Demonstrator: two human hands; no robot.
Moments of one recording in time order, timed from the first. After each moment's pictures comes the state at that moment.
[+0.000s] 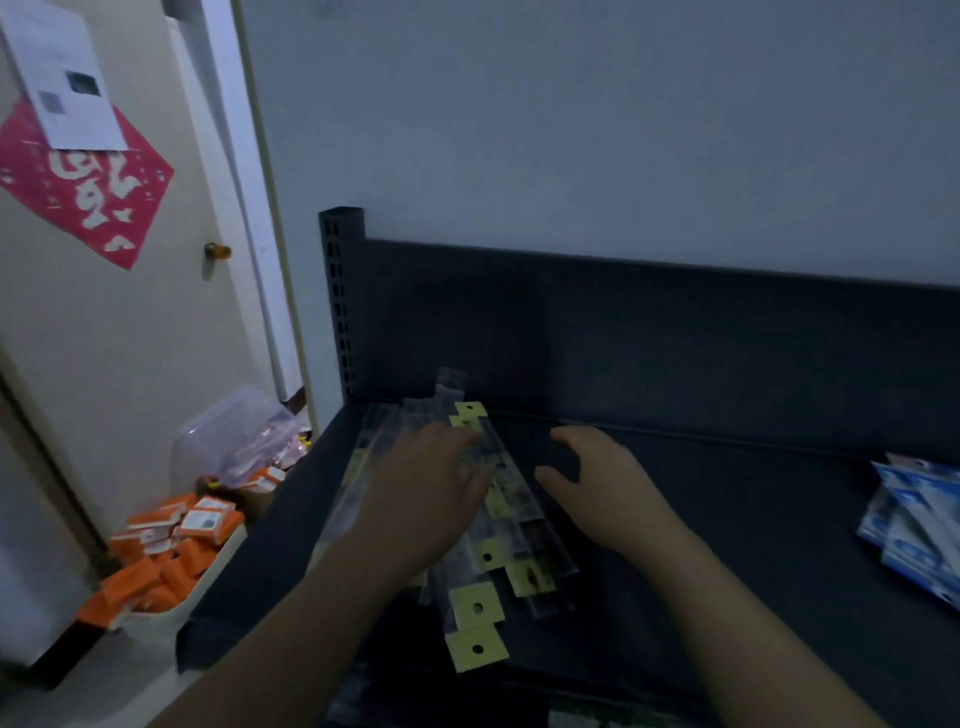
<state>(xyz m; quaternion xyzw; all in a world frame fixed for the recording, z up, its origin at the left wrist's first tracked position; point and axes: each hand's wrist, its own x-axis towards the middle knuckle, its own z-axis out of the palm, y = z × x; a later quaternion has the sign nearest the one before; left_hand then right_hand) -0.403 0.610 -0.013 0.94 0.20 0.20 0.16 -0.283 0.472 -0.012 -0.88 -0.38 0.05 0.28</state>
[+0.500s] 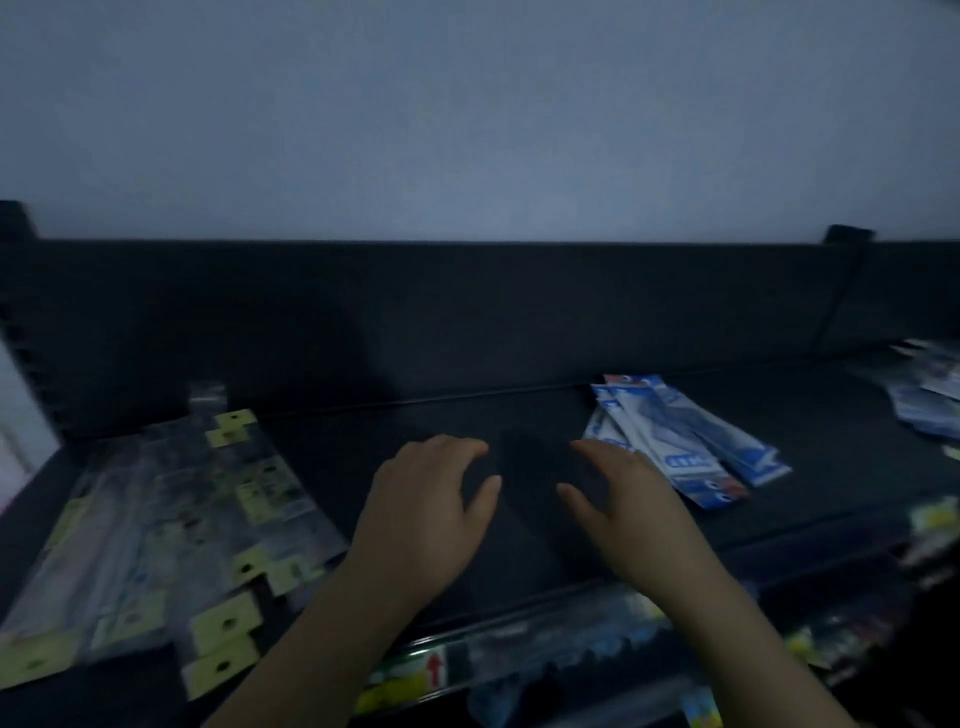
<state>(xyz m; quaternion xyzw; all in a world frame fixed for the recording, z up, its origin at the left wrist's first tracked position) -0.343 0.448 -0.011 0.95 -0.01 0.22 0.21 -0.291 0.263 -0.007 -0.94 -0.22 -0.10 0.24</state>
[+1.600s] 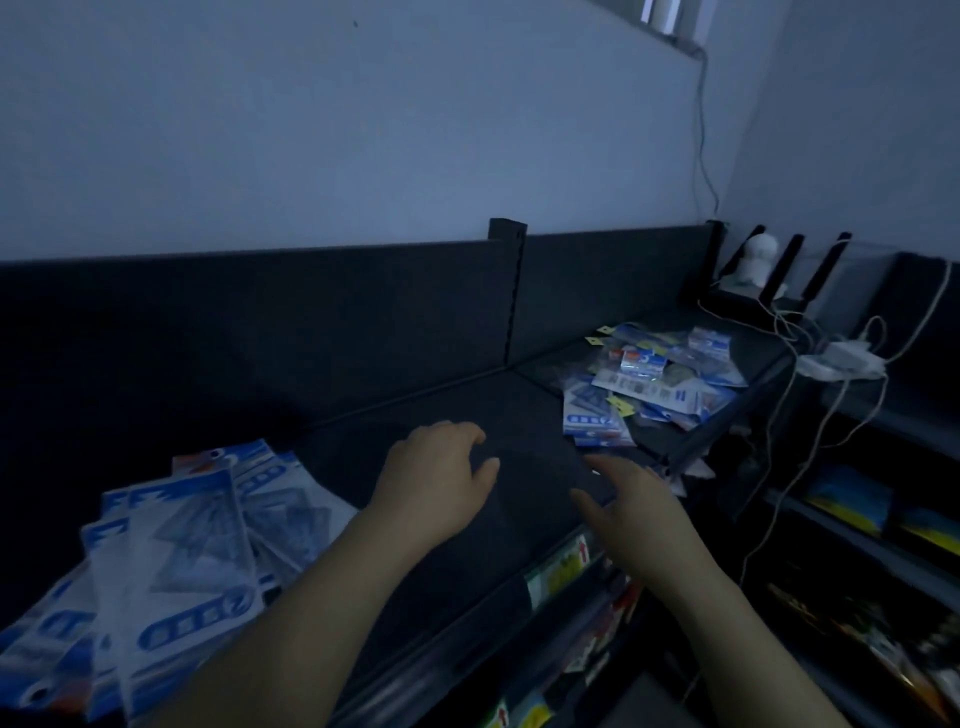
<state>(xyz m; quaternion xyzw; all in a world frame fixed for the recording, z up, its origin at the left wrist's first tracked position) -0.057 0.054 -0.007 0.95 -0.18 0.10 0.25 -0.102 -0.146 -0.016 -0.97 0.02 -0.11 0.20</state>
